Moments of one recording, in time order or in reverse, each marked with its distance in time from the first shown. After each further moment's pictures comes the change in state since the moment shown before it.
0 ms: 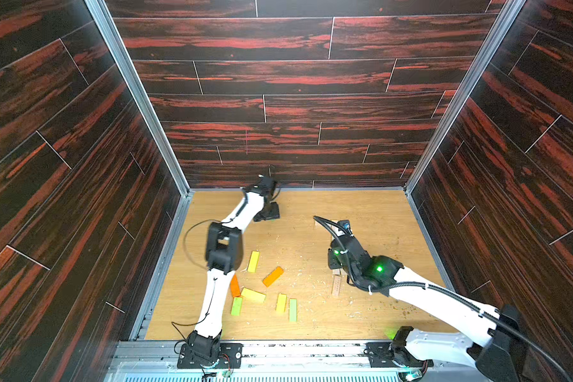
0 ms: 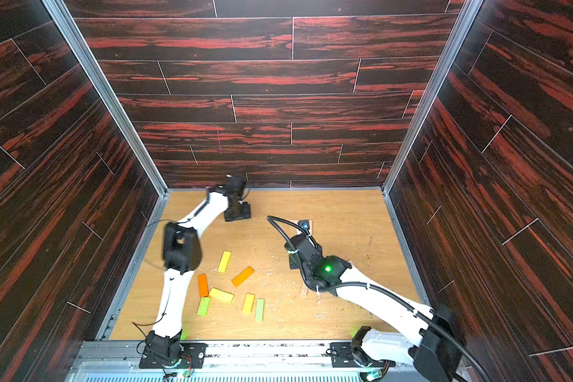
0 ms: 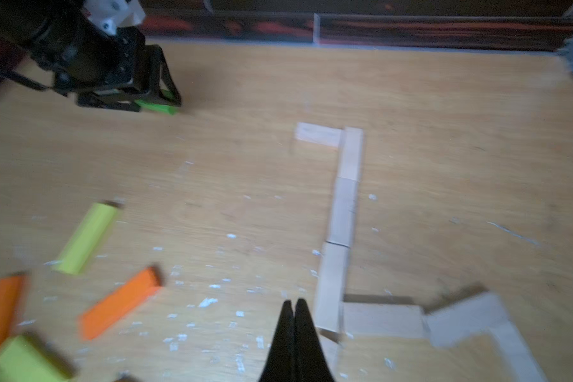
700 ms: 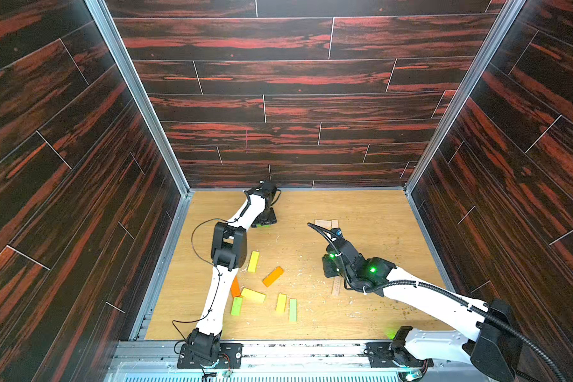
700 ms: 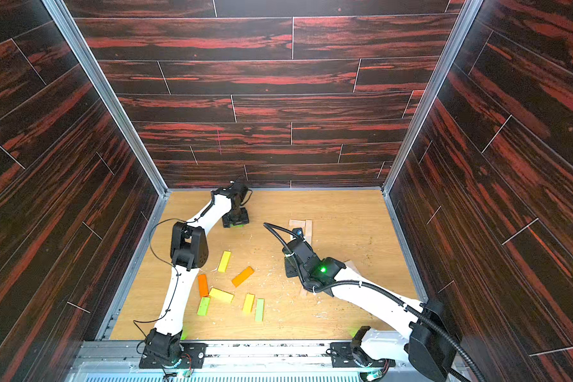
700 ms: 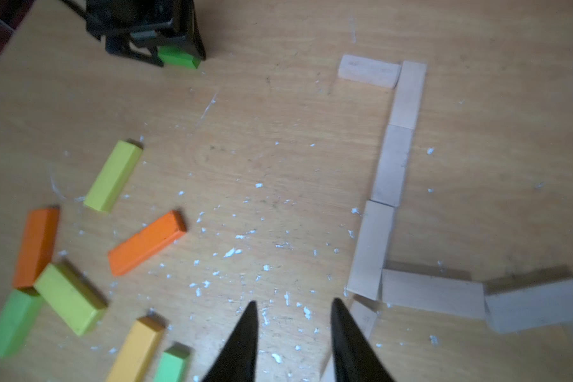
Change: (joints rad) left arm 0.040 0.062 0.011 -0.076 -0.071 -0.101; right arm -0.001 0.040 -0.056 0.068 -0.223 0.014
